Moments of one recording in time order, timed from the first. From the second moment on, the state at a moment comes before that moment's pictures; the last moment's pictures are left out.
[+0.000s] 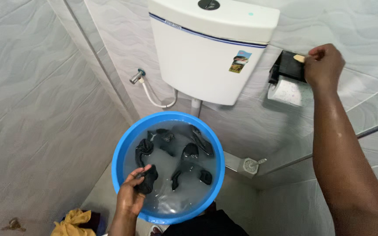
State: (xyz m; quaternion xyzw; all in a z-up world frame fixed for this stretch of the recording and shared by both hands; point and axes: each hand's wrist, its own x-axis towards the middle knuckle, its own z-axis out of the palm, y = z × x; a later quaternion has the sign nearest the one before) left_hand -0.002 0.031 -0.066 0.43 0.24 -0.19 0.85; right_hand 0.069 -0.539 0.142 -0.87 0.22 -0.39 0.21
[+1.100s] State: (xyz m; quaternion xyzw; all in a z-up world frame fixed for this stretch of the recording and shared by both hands) left_hand 0.011 -0.018 -0.027 0.29 0.20 -0.22 0.91; right_hand 0.023 -0.186 0.017 -0.70 -0.13 0.01 0.70
